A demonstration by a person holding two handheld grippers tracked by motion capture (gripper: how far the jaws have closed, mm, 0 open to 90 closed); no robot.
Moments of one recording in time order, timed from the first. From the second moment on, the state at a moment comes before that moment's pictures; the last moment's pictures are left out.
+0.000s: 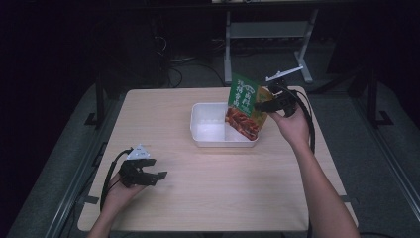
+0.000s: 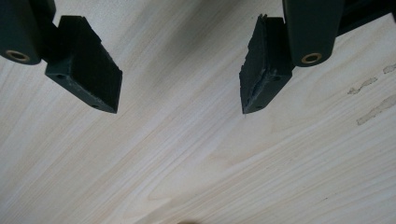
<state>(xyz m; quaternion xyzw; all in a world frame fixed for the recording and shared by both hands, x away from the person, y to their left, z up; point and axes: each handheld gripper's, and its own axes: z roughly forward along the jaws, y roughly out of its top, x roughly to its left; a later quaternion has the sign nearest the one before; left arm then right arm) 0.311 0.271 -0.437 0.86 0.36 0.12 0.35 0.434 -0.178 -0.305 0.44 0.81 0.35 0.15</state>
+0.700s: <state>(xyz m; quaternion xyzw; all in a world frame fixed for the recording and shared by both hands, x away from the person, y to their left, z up) 0.312 0.270 -0.437 0.86 0.36 0.12 0.35 0.411 -0.203 -0.312 0.44 0.81 0.38 0.11</state>
